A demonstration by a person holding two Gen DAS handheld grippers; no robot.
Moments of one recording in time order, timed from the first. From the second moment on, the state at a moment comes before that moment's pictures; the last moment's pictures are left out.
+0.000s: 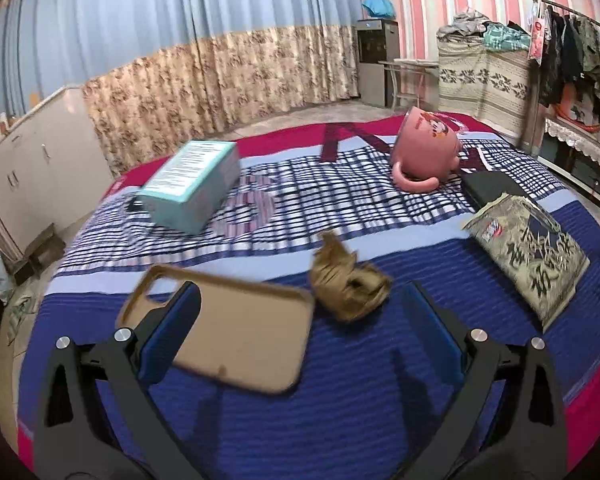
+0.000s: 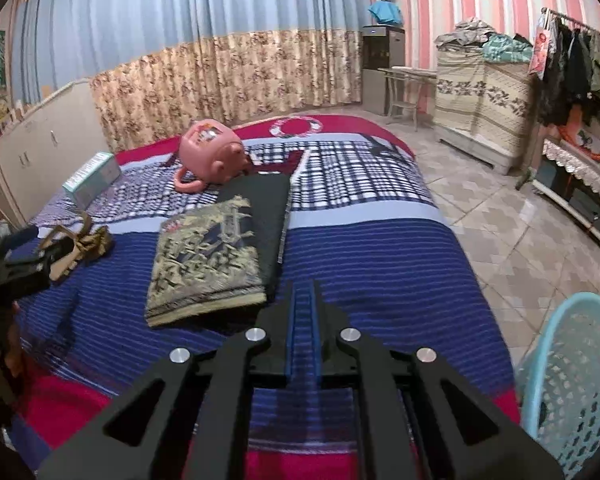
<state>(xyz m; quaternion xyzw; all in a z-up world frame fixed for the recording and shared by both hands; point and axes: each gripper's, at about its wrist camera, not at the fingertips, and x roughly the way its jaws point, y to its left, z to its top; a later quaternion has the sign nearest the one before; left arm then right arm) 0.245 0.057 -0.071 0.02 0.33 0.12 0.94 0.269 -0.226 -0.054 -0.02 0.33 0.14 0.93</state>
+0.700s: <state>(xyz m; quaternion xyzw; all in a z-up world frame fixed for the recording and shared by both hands) 0.267 0.051 -0.093 0.00 0.36 0.10 0.93 0.291 -0.170 -0.071 -0.01 0.35 0.13 0.93</state>
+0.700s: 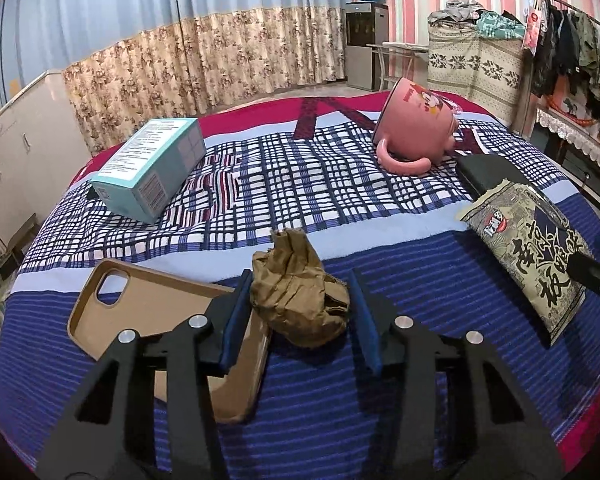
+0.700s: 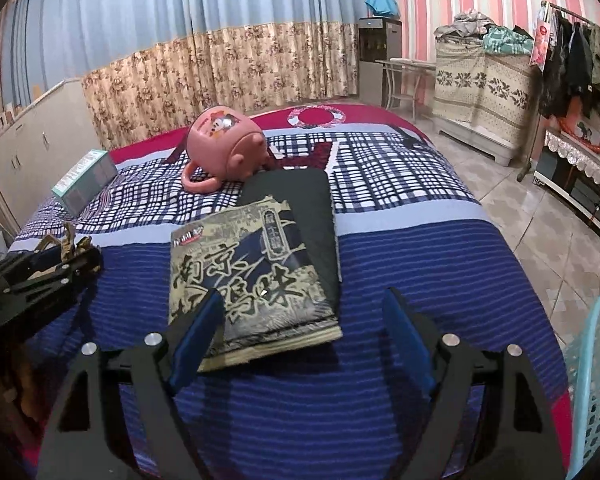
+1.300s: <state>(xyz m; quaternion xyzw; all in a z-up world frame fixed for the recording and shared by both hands) 0.266 0.059 -0.092 -0.02 0.35 0.09 0.93 0.274 -0.196 -0.073 -0.01 0.37 0.15 0.92</state>
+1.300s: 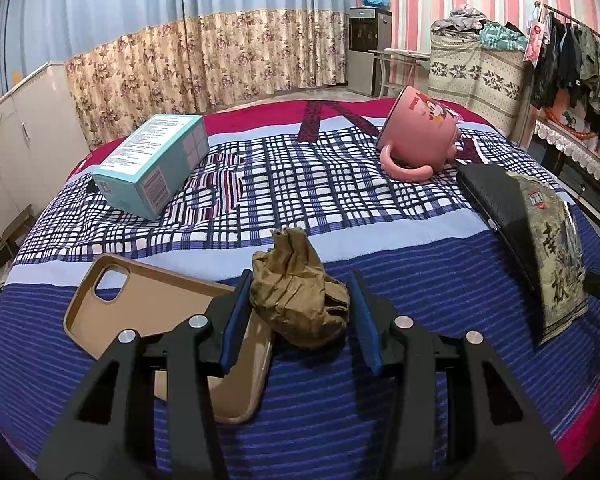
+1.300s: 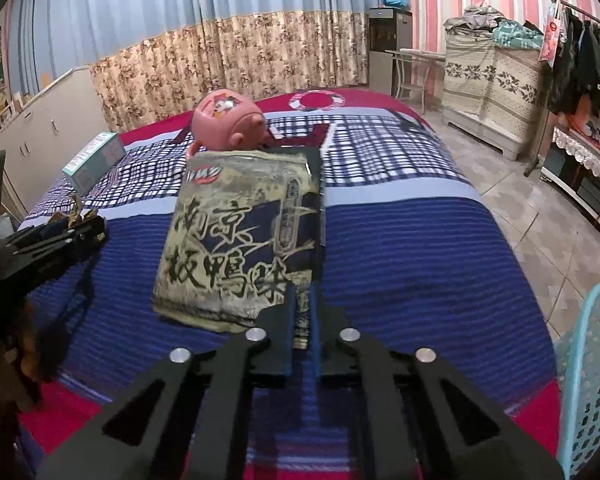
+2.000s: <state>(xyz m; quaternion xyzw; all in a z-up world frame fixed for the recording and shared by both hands) 0.237 0.066 -0.062 -0.01 0.33 0.10 0.94 0.266 -0.213 -0.054 0.02 0.33 0.14 0.93</state>
